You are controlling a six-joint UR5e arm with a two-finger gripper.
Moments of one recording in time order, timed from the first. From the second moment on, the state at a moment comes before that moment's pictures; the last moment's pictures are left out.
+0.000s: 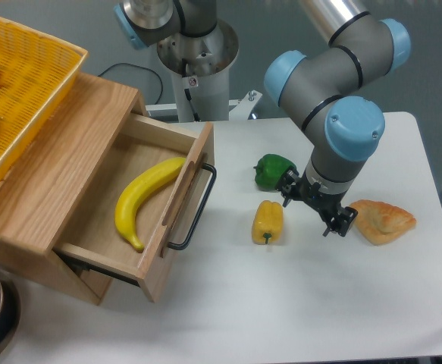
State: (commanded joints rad) arm 2.64 -2.00 -1.39 -1.35 1.50 1.27
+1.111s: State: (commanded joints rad) arm 2.62 -2.02 -1.33 -1.37 1.20 0.95
